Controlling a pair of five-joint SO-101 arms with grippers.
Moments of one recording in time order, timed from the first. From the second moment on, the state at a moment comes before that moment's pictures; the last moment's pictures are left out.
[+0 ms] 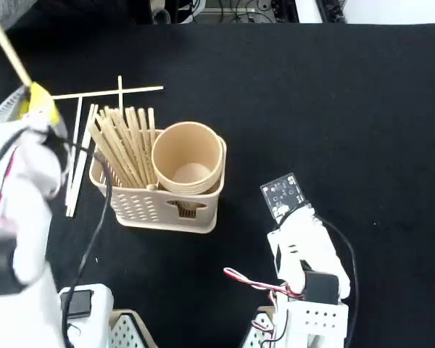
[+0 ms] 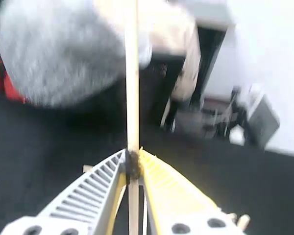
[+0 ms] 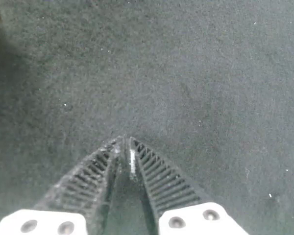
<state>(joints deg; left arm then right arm) -12.5 -60.5 15.4 61.1 6.5 6.4 -103.1 96.7 65.6 31.0</state>
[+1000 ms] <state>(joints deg) 6.2 -96.2 61.1 52.8 7.2 6.4 -103.1 96.7 65.6 31.0</state>
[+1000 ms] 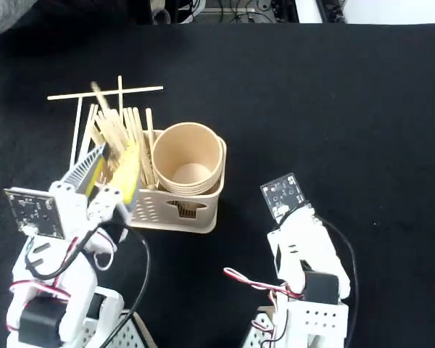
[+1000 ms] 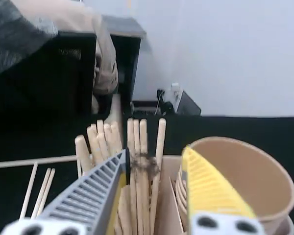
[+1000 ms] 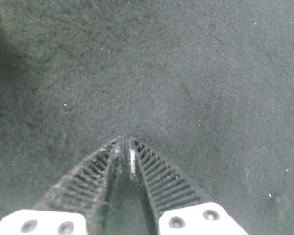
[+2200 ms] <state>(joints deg) -29.7 -34.9 28.2 66.9 4.4 6.4 -103.1 96.7 65.6 31.0</state>
